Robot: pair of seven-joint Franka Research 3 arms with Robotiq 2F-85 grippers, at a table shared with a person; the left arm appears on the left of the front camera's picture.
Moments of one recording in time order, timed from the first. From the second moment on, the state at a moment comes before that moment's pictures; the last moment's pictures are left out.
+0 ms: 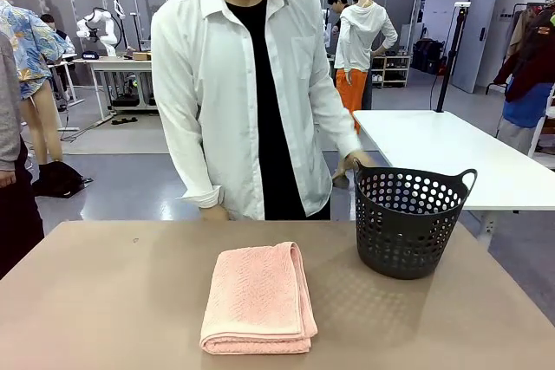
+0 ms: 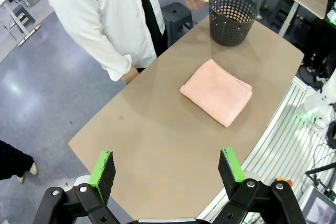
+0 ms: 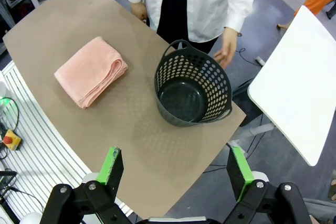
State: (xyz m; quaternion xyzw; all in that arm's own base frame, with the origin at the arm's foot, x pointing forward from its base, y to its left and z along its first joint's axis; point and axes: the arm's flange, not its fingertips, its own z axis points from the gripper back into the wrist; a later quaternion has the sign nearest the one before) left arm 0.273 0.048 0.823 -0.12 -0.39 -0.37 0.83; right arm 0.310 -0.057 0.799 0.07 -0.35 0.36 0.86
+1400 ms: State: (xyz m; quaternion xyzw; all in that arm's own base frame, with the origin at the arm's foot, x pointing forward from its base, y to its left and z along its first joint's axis) left arm 0.402 -0.035 0.505 -0.35 -0.20 -0.29 0.87; right arm 0.310 -0.058 0.799 0.07 -0.35 0.36 0.86
